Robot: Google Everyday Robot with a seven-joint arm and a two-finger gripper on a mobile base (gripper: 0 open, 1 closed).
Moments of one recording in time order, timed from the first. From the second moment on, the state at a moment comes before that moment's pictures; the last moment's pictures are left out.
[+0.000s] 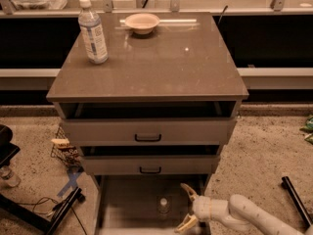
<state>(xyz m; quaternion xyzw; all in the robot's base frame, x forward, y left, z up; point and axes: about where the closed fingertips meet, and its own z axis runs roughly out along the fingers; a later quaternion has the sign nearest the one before) 0.466 -0.092 0.302 -0.50 0.63 0.37 0.47</state>
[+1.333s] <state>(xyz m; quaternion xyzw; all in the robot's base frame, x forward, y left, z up) 0.504 -0.070 0.239 -0.49 0.57 0.42 0.51</state>
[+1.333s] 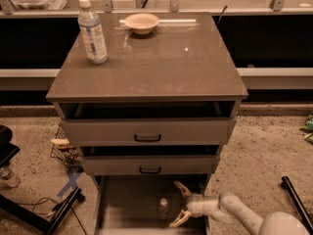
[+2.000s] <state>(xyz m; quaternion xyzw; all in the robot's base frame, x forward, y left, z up) 0.483 -0.055 0.225 -0.49 0.57 0.45 0.48</state>
